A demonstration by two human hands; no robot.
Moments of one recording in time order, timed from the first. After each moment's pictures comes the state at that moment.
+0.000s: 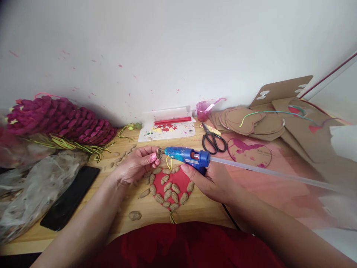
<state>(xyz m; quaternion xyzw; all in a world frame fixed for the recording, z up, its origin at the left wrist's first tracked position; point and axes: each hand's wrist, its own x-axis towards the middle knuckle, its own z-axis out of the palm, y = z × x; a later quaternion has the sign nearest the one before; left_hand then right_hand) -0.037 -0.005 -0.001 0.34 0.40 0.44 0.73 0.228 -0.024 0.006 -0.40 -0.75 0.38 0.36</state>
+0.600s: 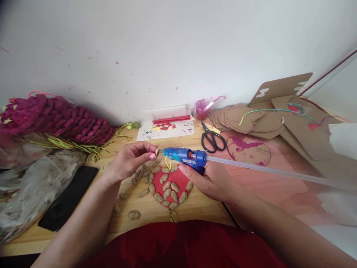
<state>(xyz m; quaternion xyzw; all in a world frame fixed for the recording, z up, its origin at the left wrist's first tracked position) -0.049 -0.007 0.017 0.57 0.49 0.41 0.52 0.227 -0.022 0.014 -0.39 -0.78 0.35 0.34</state>
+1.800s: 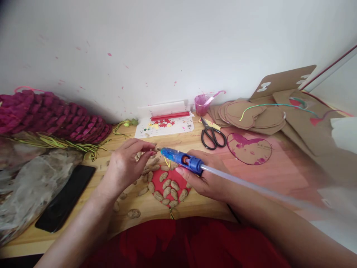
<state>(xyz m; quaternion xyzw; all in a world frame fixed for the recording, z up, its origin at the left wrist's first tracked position) -0.041 -0.022 0.017 0.80 0.50 0.33 0.04 0.225 -0.024 0.015 -0.37 -0.83 0.24 0.34</state>
